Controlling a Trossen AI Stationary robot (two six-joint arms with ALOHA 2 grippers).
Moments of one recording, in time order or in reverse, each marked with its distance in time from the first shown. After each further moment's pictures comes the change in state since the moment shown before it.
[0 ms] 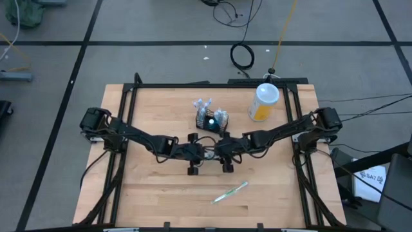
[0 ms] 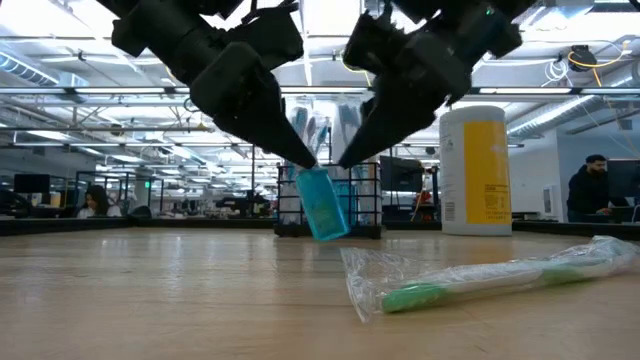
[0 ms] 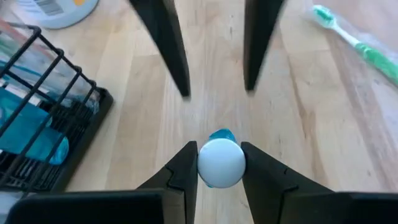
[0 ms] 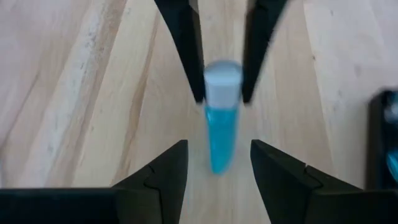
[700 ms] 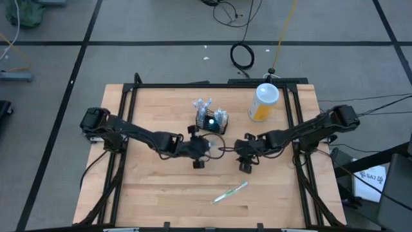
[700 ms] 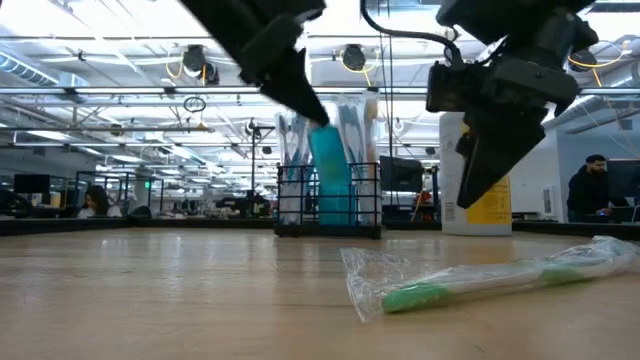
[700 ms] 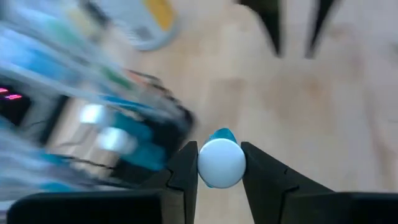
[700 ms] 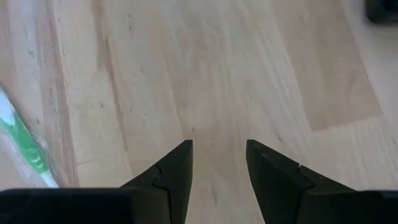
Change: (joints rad) left arm 0.008 0.000 0.247 -0.316 -0.240 0.016; right arm 0.046 -0.222 -0.221 -0.279 -0.006 0.407
